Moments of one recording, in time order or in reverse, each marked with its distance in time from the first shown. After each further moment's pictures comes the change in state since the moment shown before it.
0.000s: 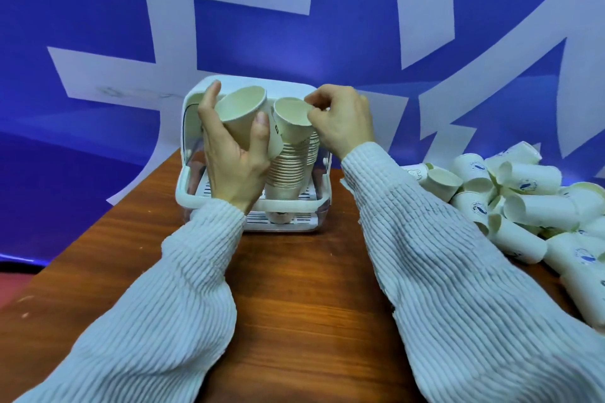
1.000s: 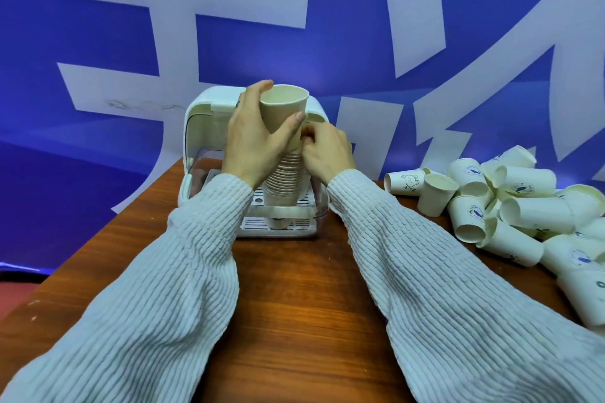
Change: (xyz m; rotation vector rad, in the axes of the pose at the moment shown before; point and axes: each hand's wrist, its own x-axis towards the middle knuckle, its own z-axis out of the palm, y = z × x) left_hand 0.036 0.009 0.021 0.174 -0.322 0.014; right_hand -0.021 0.009 0.021 -0.041 -0.159 0.057
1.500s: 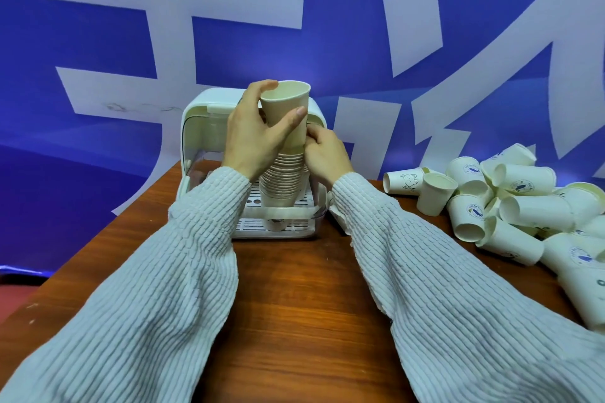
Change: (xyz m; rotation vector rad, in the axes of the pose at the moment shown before) left_hand 0.009 0.000 0.005 -0.075 -0.036 -0.061; right_hand 0.002 0.011 0.007 0.269 -0.081 0.108
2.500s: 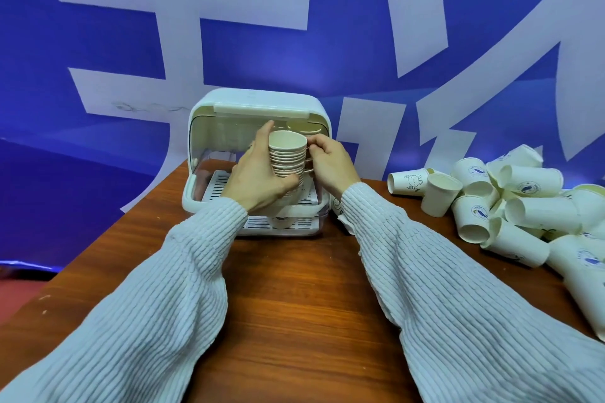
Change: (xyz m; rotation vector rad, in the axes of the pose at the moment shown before) left_hand -0.038 -0.035 -0.001 0.305 -0.337 -0.185; right_hand -0.007 0.020 0.003 0.133 -0.032 -0.008
